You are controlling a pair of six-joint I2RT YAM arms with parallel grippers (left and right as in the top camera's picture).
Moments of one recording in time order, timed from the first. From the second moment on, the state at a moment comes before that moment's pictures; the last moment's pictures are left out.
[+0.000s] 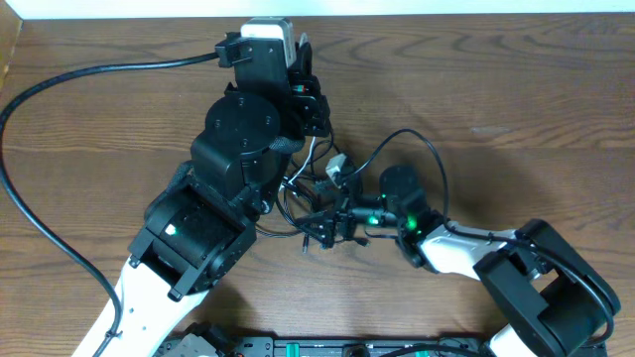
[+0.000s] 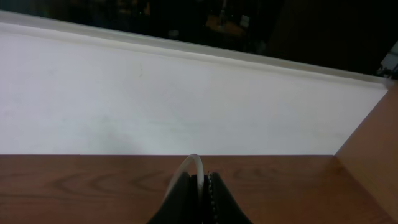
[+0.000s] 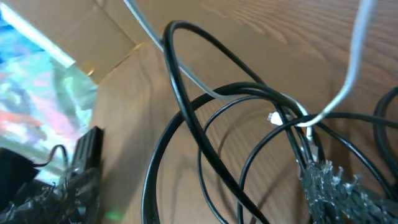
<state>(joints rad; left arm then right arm) -0.67 1.19 1.47 -0.42 -0.37 -0.33 0.68 1.75 0.57 0.85 -0.69 0.36</state>
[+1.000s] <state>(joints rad) -0.63 1.10 1.50 0.03 -0.53 0.00 0.77 1.75 0.57 0.67 -0.26 0.23</state>
